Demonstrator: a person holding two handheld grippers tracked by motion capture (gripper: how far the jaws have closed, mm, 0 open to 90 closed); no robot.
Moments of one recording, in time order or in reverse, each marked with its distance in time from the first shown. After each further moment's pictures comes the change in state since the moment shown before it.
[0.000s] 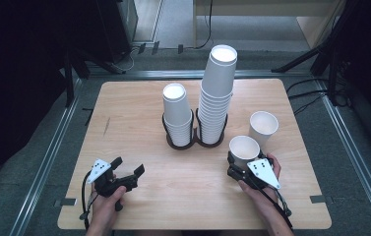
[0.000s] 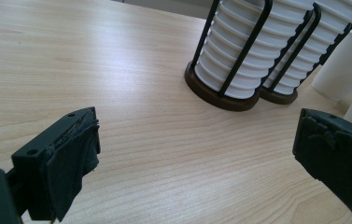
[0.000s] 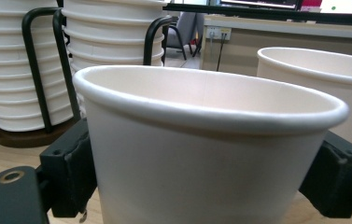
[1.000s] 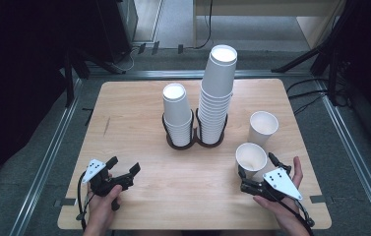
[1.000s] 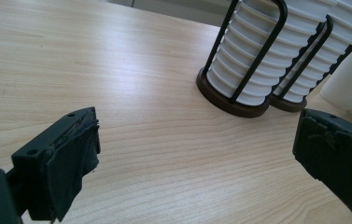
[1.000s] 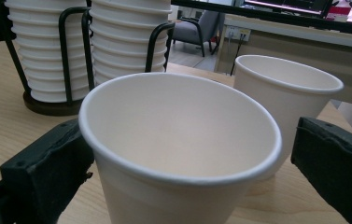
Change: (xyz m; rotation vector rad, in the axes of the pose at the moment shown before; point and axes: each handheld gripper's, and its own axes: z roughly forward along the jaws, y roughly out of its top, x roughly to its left) left arm 0.009 0.002 -0.005 -0.016 0.026 -0.023; right arm -0.030 0.010 -0.044 0.027 0.096 -0.085
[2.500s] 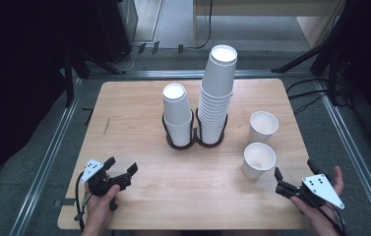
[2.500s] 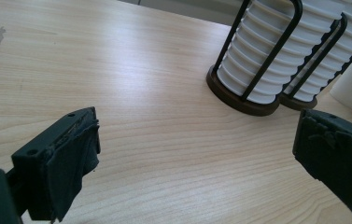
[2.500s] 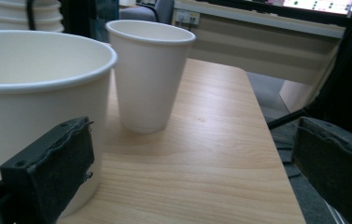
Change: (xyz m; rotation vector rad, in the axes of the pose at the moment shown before) left arm 0.007 -0.001 -0.002 0.003 0.022 -0.006; right arm -0.077 -0.018 -0.040 0.050 -0.169 0.013
